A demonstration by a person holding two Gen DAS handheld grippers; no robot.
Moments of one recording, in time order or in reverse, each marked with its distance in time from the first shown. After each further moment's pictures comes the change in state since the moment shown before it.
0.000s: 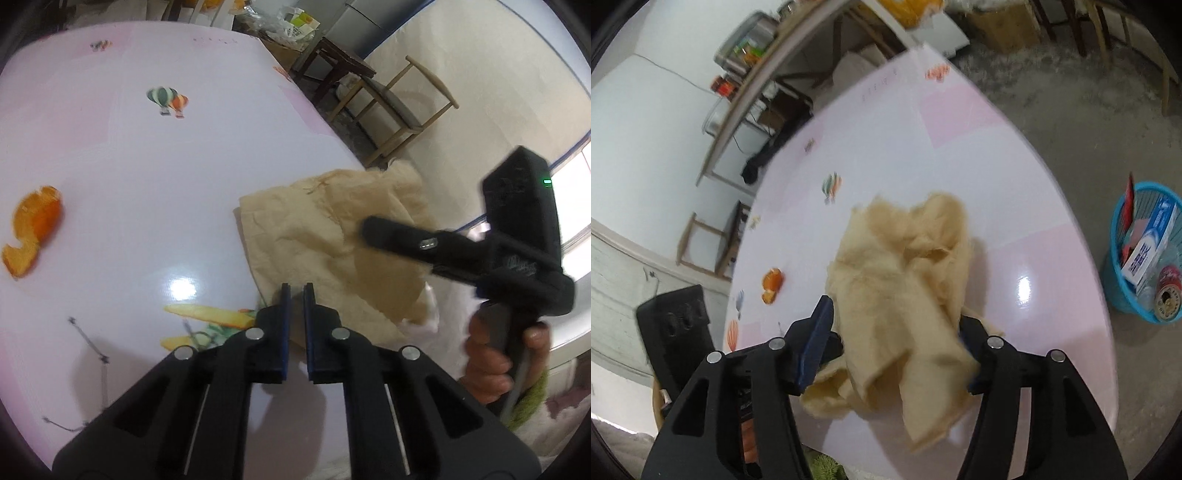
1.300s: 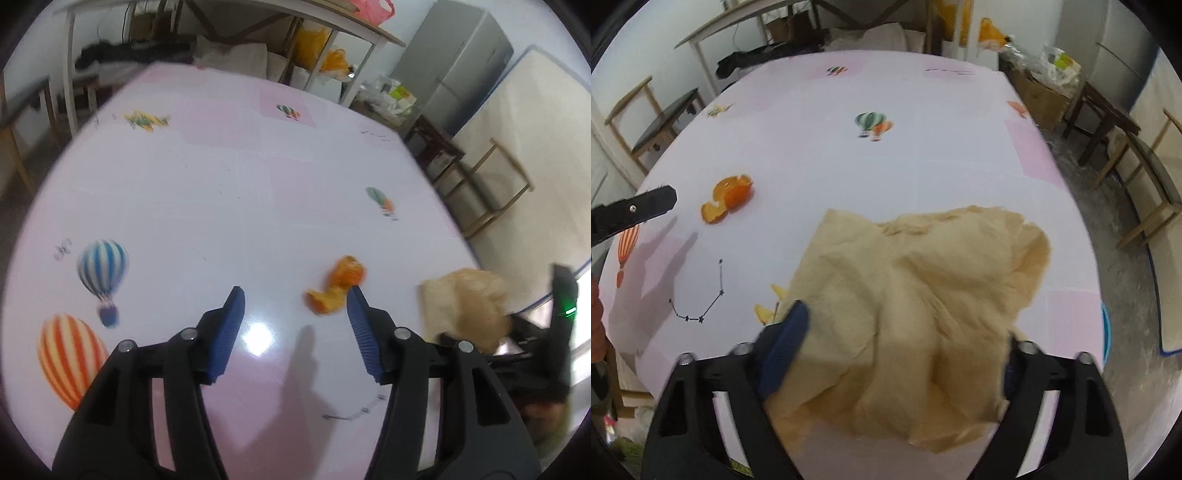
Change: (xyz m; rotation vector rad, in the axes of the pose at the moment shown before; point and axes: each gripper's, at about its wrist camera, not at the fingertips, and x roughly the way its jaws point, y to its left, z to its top) left arm -0.123 0.112 -0.008 -0.147 -0.270 0.367; right arm 0.051 0.090 -0.036 -0.430 0.028 -0.496
